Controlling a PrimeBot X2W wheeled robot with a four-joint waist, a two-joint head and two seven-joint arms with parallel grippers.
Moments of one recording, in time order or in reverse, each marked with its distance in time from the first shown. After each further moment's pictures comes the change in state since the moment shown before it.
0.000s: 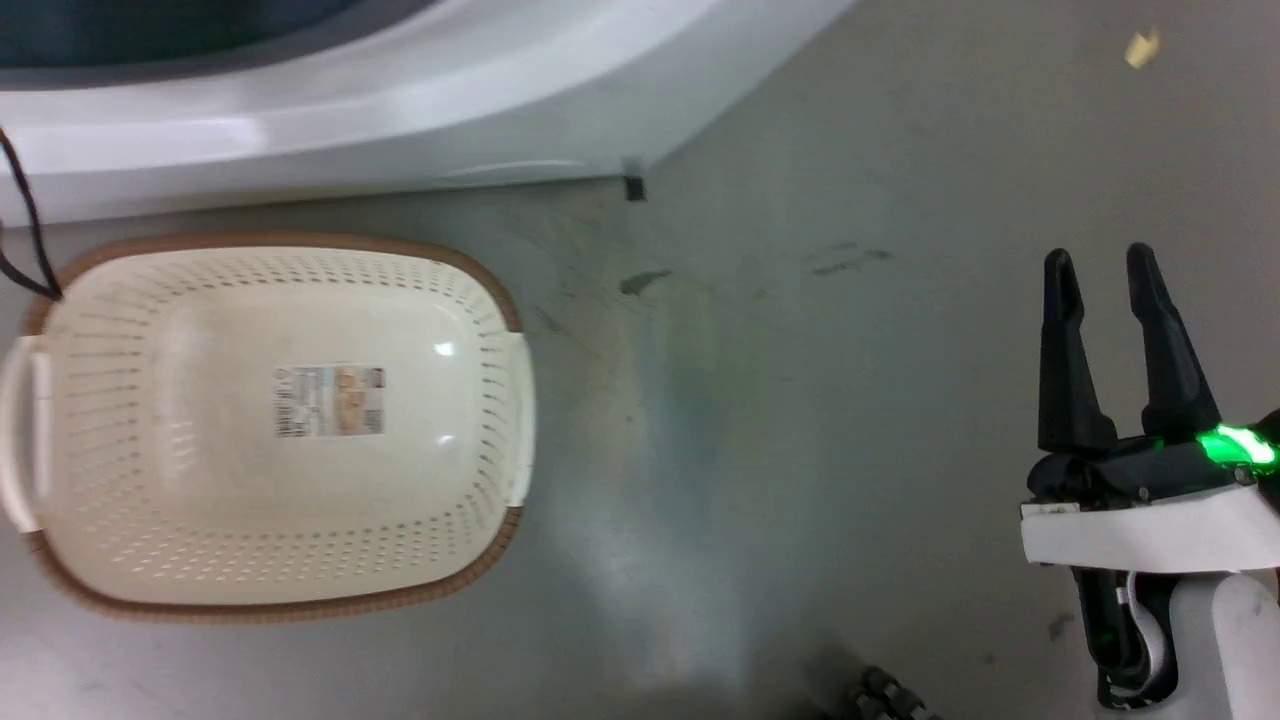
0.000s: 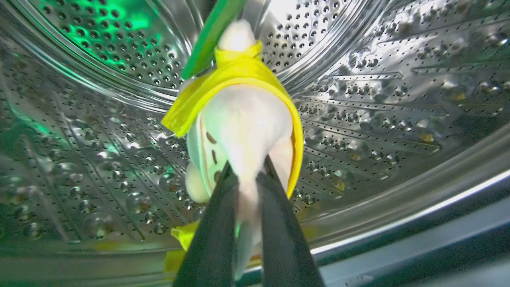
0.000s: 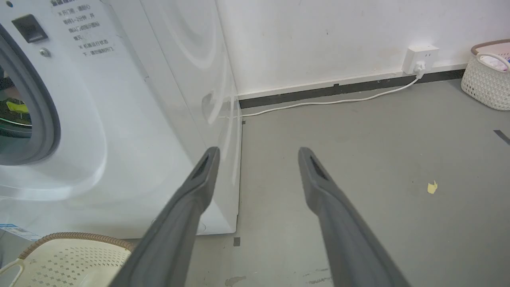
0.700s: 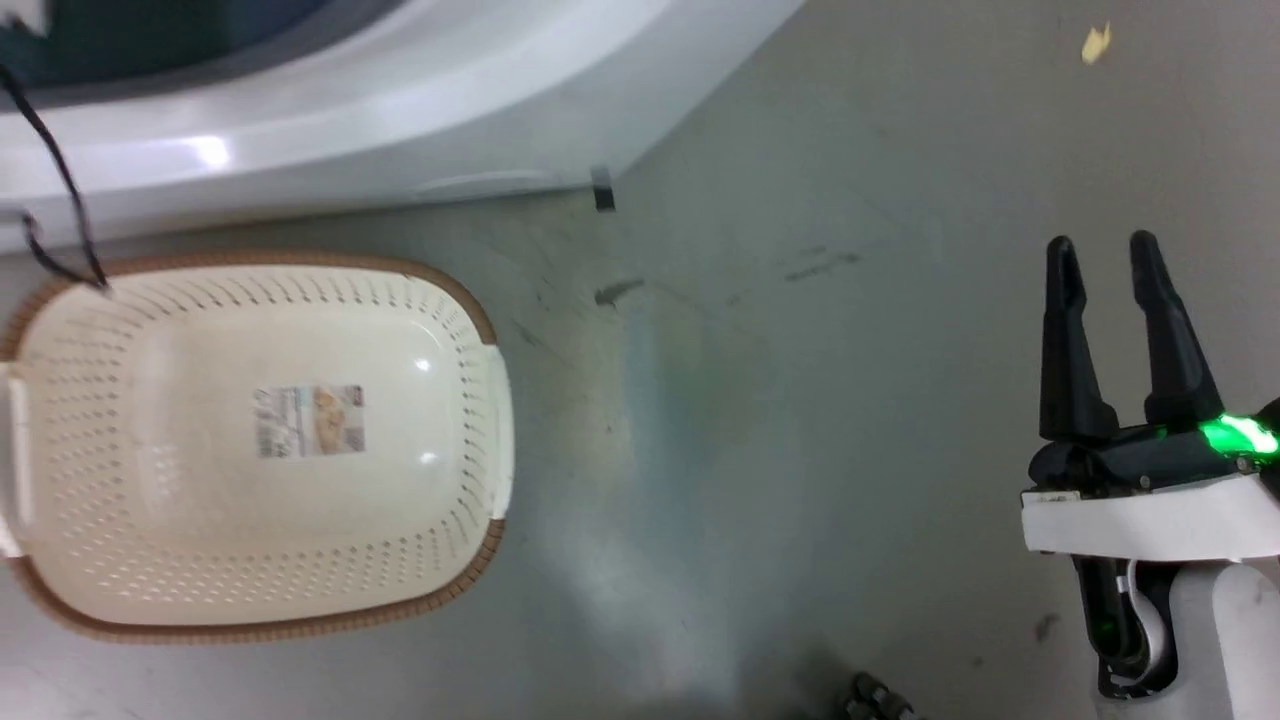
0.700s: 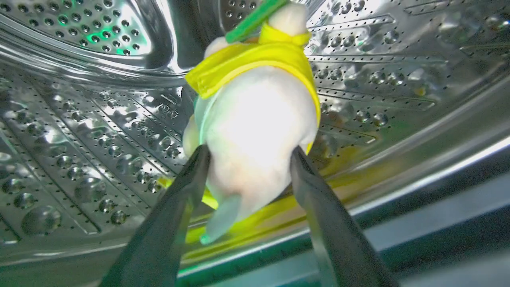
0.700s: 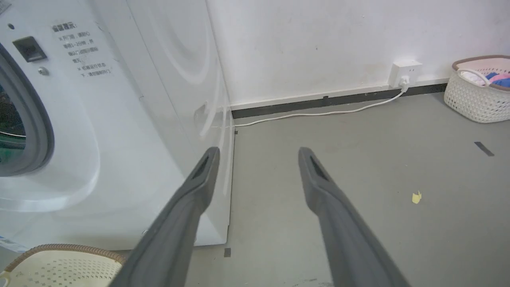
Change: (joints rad) left arm -0.142 -0.038 -0.168 0.369 0.003 -0.010 -0.074; right arm -0.021 0.000 0.000 0.010 -0.002 0.000 0.000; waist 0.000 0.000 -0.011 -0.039
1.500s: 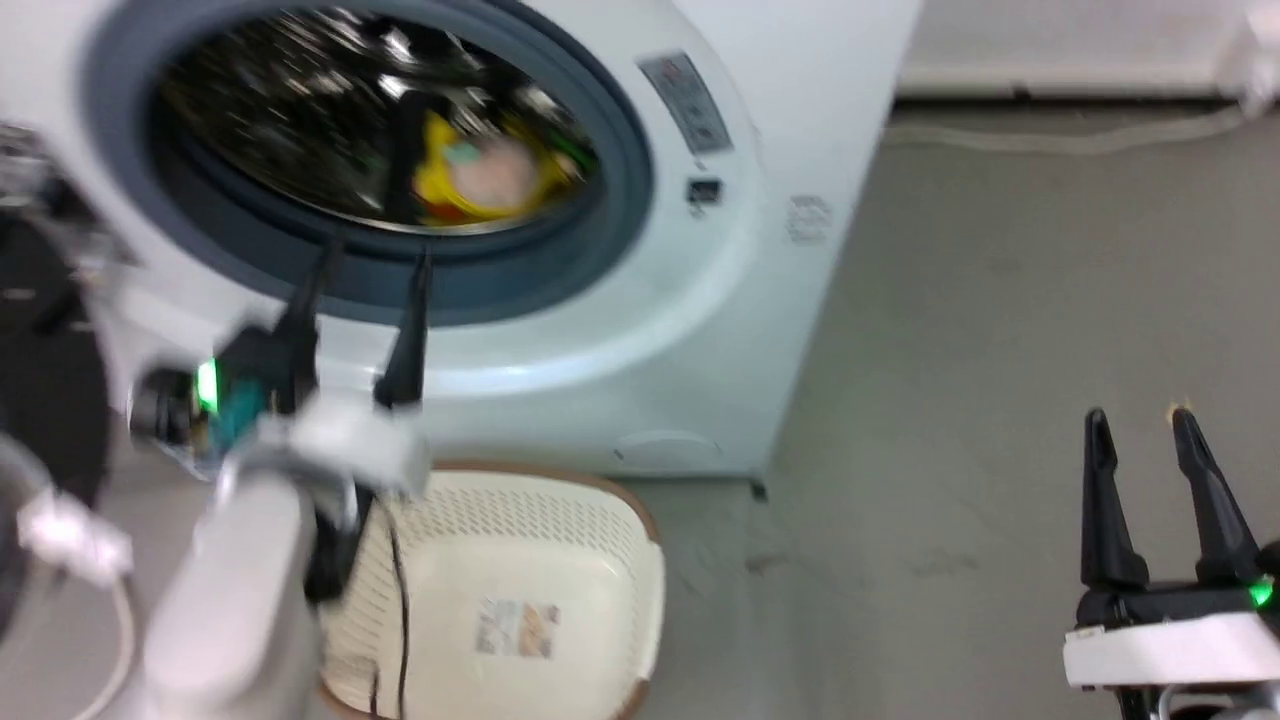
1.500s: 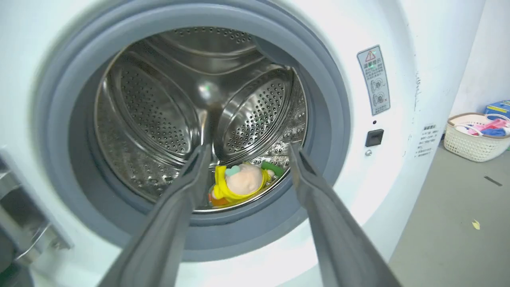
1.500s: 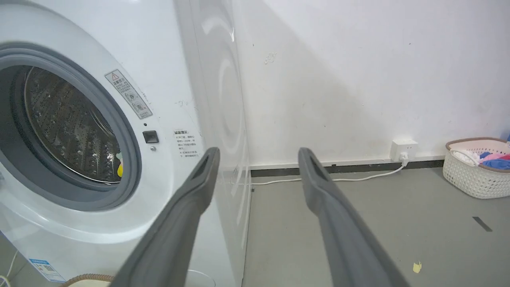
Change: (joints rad) left arm 0.838 -0.219 0.091 -0.493 -0.139 0.112 -0.389; right arm 0.230 0.000 -0.122 0.017 -0.176 0.000 0.000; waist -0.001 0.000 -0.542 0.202
